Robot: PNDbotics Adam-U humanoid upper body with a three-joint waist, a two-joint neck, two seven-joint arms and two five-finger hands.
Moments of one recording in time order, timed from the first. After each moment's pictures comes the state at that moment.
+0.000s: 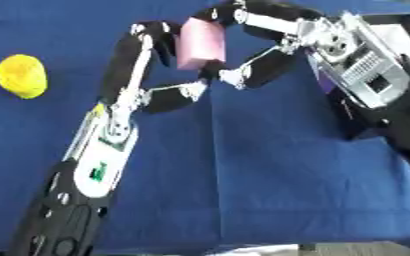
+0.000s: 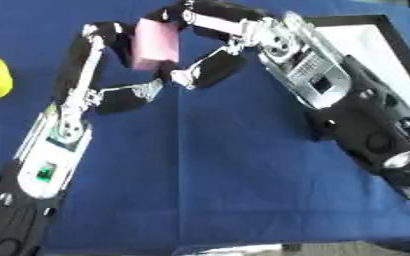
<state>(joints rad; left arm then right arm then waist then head) -0.83 -0.14 -0.37 -1.29 -0.73 -0.11 0.16 -0.62 -0.73 0.30 -1.89 0.26 0.09 0.48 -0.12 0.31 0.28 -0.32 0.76</state>
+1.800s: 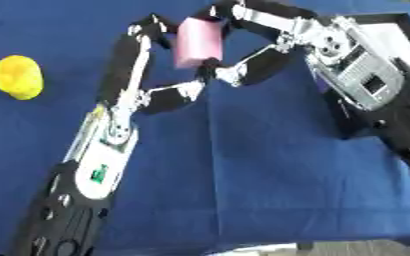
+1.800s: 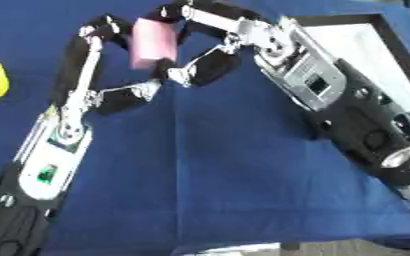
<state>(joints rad) -0.83 -0.15 -0.37 -1.27 -0.78 -0.08 0.20 -0.61 -0.73 0.30 -1.88 0.16 0.13 0.41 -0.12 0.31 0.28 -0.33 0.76</state>
